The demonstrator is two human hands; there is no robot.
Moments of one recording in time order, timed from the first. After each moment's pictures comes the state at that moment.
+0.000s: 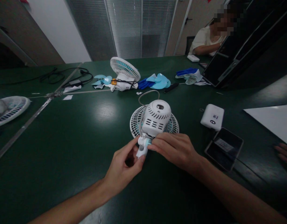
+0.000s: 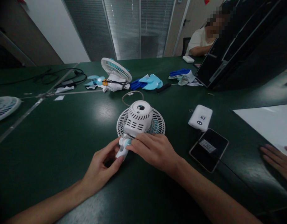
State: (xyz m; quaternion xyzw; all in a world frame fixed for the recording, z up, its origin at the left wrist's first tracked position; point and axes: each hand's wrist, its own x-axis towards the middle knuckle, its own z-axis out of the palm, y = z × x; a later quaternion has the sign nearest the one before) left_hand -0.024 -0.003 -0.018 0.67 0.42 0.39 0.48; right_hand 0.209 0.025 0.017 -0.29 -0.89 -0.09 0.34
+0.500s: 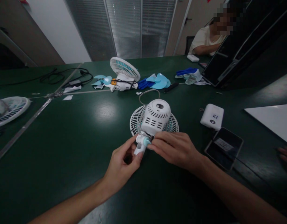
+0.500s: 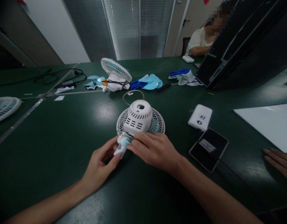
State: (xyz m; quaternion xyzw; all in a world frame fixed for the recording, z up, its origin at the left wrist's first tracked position) left_hand -0.024 -0.002 -0.017 0.65 0.43 0.40 0.47; right_hand 0.211 0.025 0.016 -0.30 -0.89 -0.12 0.32
